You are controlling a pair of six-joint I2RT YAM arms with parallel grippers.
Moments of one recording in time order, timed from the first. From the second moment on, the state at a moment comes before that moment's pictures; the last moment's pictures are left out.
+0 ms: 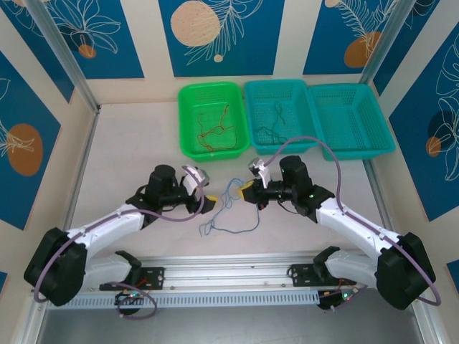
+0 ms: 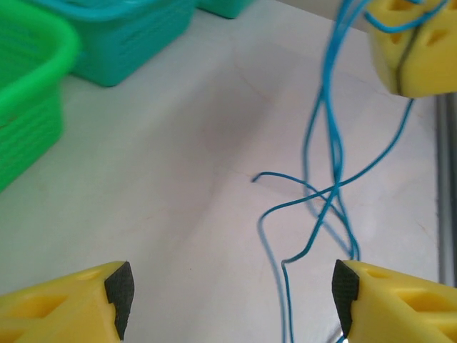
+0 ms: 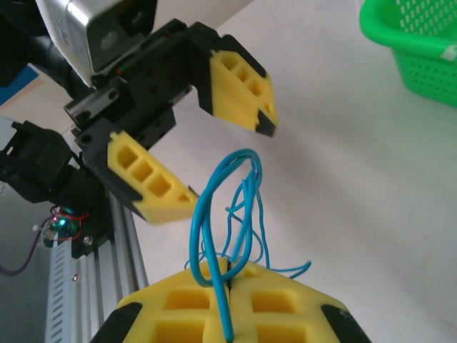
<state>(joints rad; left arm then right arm) -0.58 1.19 0.53 0.16 0.56 0.14 0.56 1.10 0.64 -0.07 -0.69 0.11</state>
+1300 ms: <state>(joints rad) -0.71 1.14 0.51 0.30 0.24 0.01 0.52 1.19 0.62 -0.10 -0.24 0.44</state>
